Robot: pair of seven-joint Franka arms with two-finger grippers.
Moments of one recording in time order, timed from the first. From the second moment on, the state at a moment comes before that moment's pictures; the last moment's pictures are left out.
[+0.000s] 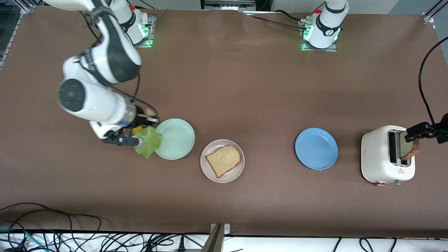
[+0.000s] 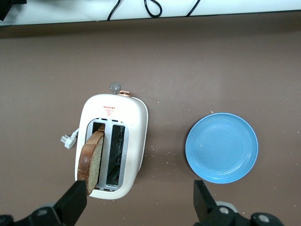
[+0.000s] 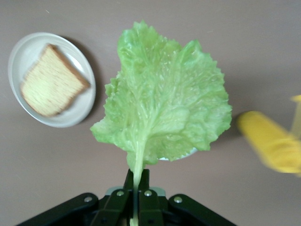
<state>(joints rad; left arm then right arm) 0.37 0.42 -0.34 -1.23 0.17 1.69 0.07 0.29 0.48 0.13 -1.46 0.15 1.93 0.57</state>
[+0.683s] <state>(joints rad) 0.37 0.42 -0.34 -1.24 0.15 1.68 0.07 0.56 0.76 0.13 -1.46 0.19 2.62 1.22</state>
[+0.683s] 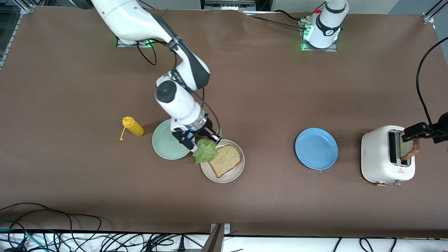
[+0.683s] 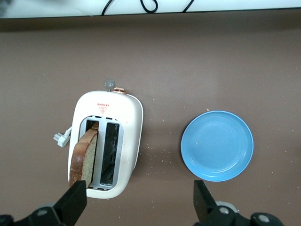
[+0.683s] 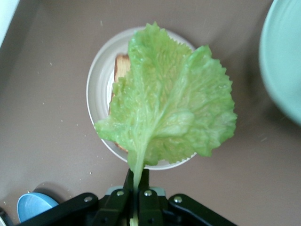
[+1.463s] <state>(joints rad) 0.37 0.42 -0.34 -1.26 0.15 1.68 0.07 0.58 0.85 0.11 -1.42 0.18 2.85 1.22</state>
